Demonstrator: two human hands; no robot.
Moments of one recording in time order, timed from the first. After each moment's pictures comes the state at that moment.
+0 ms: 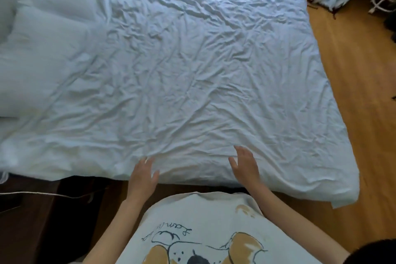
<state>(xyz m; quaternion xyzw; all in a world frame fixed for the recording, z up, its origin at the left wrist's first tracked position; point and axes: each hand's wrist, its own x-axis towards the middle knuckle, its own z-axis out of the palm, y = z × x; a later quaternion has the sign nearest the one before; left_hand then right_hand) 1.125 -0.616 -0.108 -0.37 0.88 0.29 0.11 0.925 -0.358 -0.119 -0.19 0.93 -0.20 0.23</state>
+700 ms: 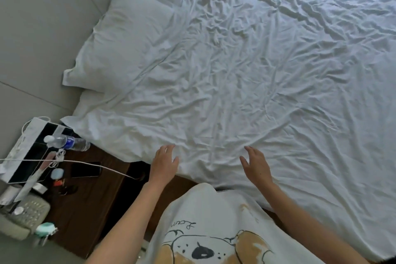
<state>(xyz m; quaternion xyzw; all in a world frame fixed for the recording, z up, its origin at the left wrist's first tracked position) 1.194 -0.854 -0.097 -0.47 0.83 0.30 0.10 0.978 -0.646 -0.128 -0.28 0.89 -0.18 0.30</state>
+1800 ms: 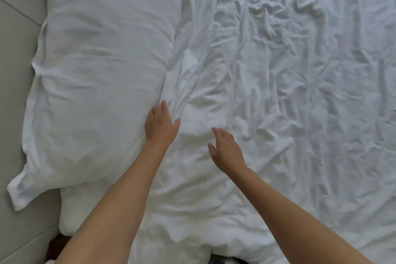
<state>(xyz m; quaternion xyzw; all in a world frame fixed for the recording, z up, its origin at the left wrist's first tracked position) 1.022 -1.429 -0.326 -0.40 0.88 0.17 0.17 0.970 -1.235 -0.311 -0.25 0.89 -0.15 0.36</state>
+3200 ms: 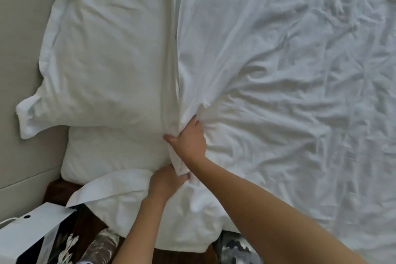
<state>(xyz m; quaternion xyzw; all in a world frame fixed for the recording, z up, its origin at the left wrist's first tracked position) 1.259 -1.345 -0.383 -0.45 0.72 0.38 0.37 1.138 -1.349 -0.366 -0.15 0.87 -0.18 0.44</state>
